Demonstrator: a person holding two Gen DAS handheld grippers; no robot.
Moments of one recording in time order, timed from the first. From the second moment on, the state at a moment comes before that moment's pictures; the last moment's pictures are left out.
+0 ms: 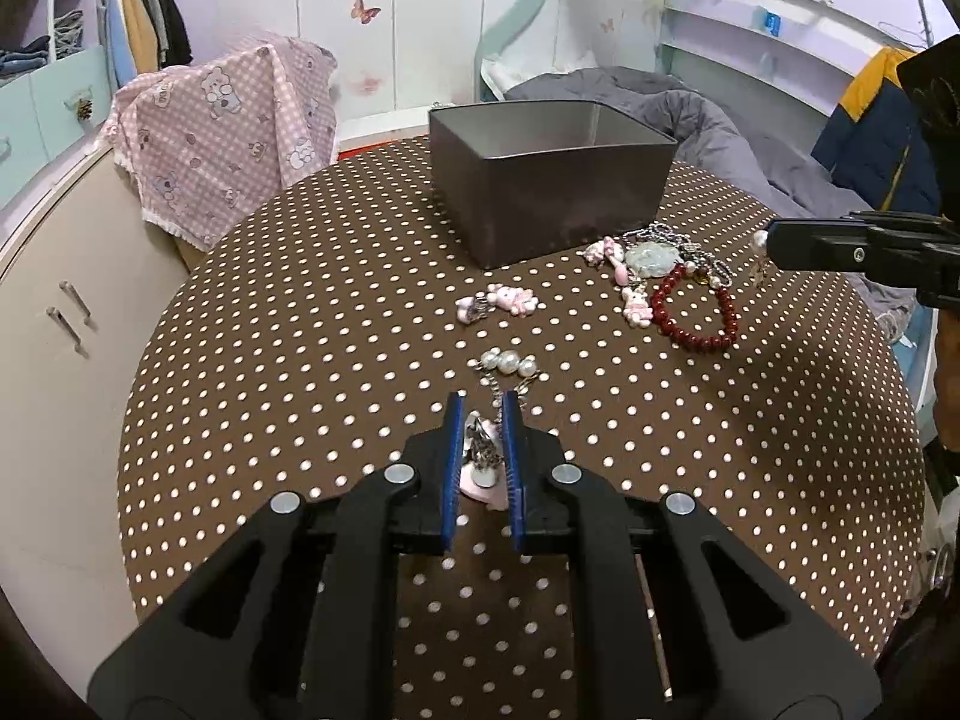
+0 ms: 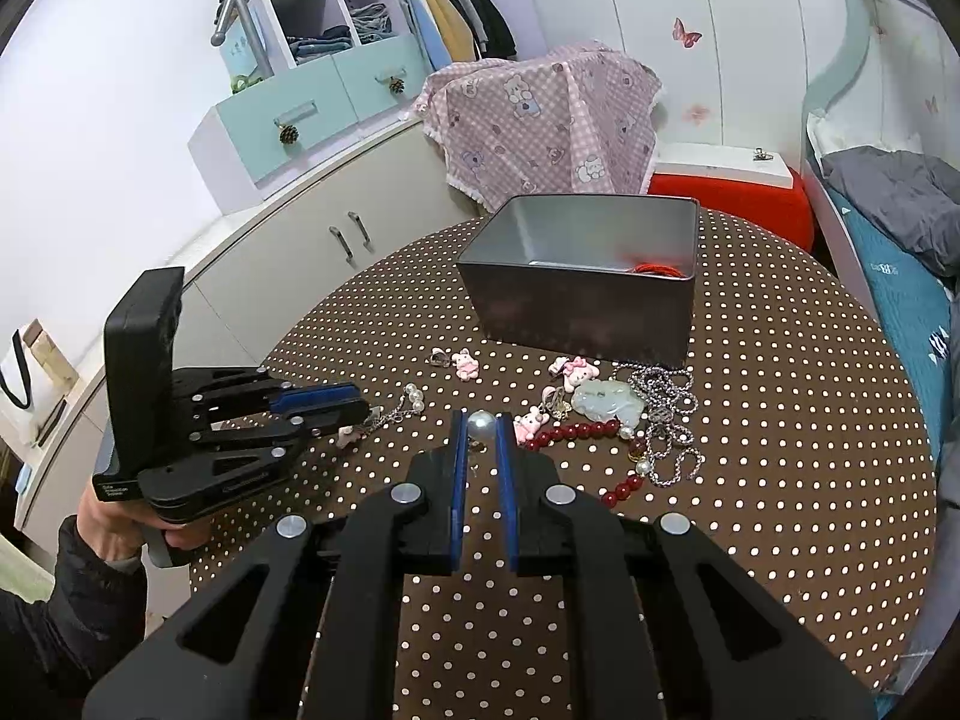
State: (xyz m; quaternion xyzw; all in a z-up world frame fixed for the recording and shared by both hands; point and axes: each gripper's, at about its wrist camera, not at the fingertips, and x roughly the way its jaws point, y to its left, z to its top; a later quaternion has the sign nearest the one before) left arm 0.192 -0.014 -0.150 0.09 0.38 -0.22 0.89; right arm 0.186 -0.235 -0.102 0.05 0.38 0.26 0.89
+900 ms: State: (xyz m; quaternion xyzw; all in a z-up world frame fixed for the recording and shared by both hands) left arm 0.171 0.002 -0.115 0.05 0.36 -0.28 0.89; right arm 0.183 -0.235 -0.104 0.05 0.38 0.27 0.89
